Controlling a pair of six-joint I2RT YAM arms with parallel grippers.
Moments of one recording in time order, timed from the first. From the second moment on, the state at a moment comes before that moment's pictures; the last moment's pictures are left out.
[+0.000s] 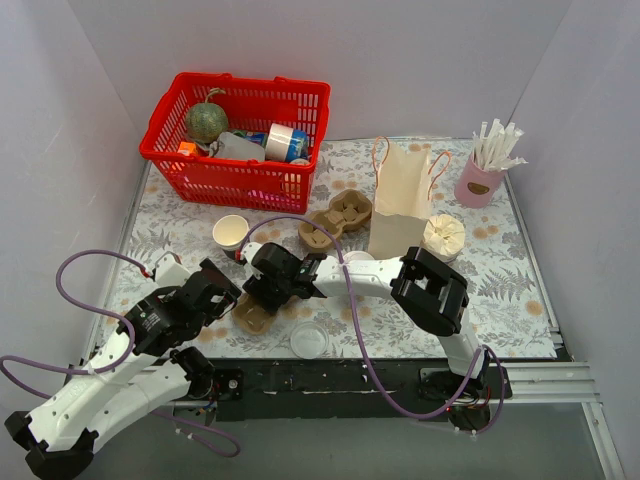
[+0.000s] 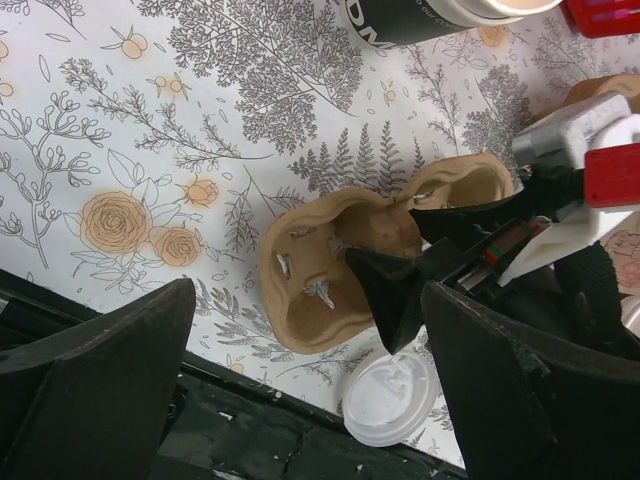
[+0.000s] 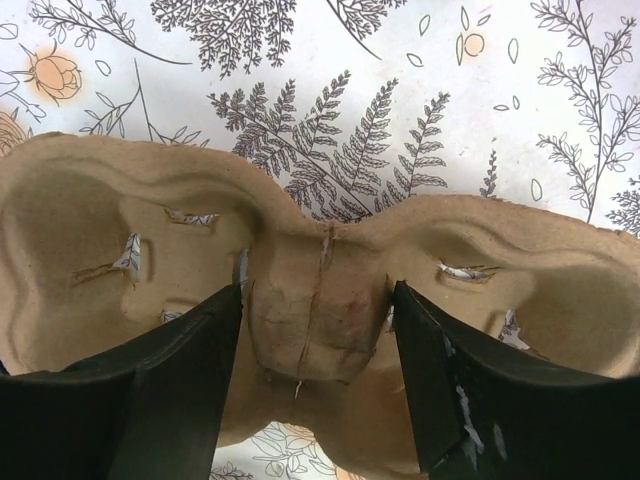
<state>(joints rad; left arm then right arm) -0.76 0.62 0.78 -1.20 -0.59 -1.36 1.19 2.04 1.43 -0.27 0.01 0.15</state>
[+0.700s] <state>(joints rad) -0.76 0.54 0.81 -1.13 -0.58 -1.36 1.20 1.80 1.42 -0.31 0.05 0.07</state>
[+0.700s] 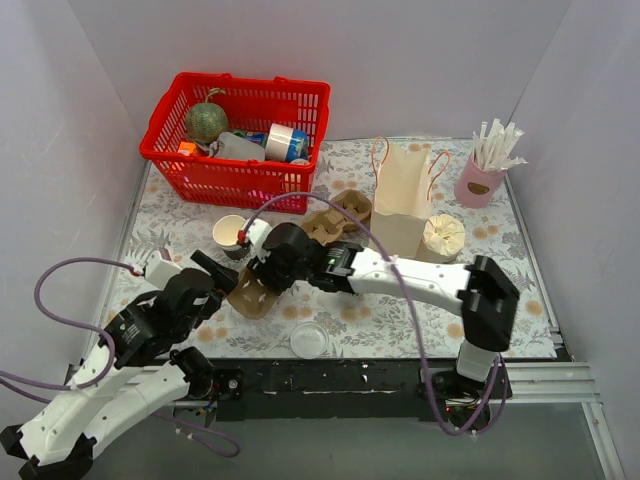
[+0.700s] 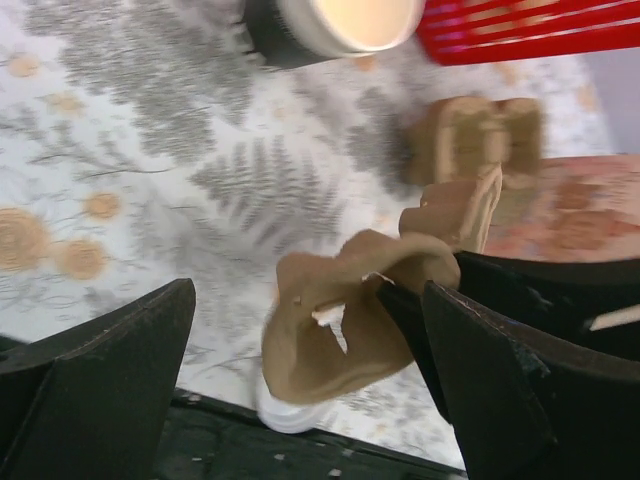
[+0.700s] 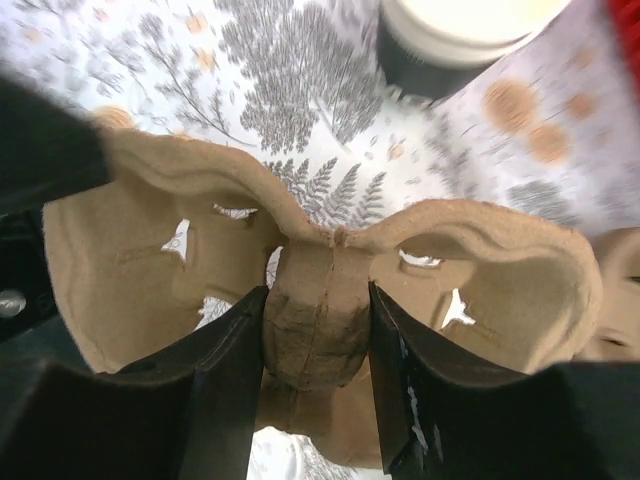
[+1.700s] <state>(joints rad) -0.76 1.25 1.18 -0.18 -0.03 -0.89 0.39 1.26 1.58 -0.38 -0.13 -0.81</state>
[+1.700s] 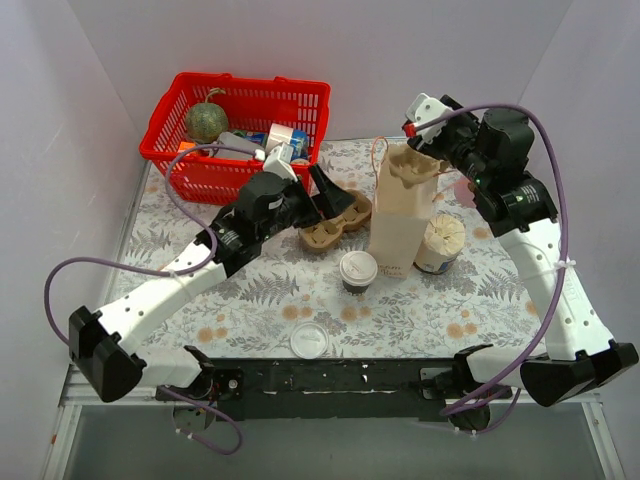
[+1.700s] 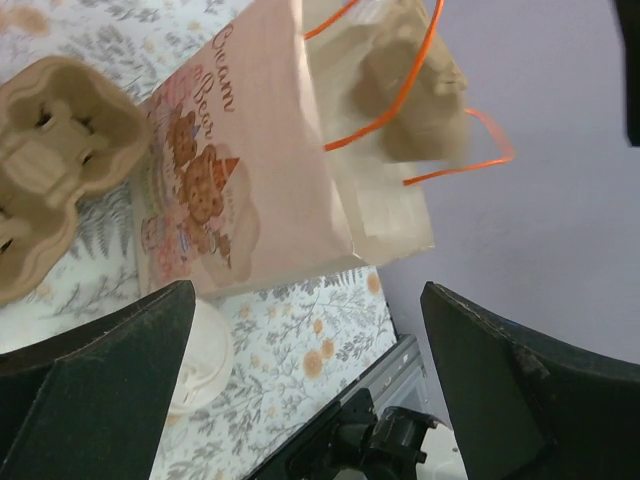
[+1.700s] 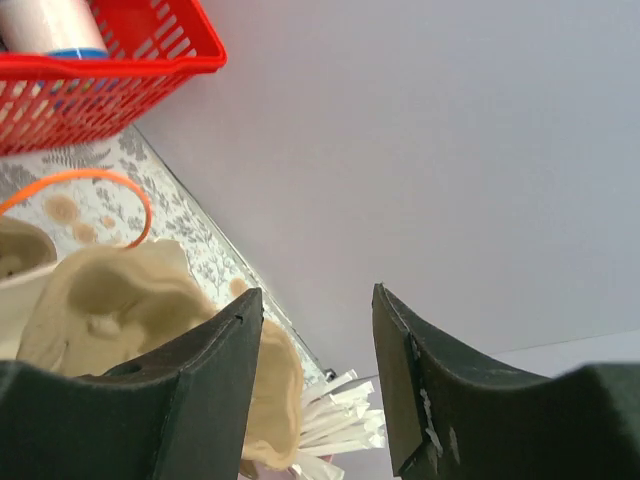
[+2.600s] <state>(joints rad) -0.74 1.58 1.45 -0.07 0.12 -0.81 0.34 1.29 1.57 -0.39 -0.11 -0.40</state>
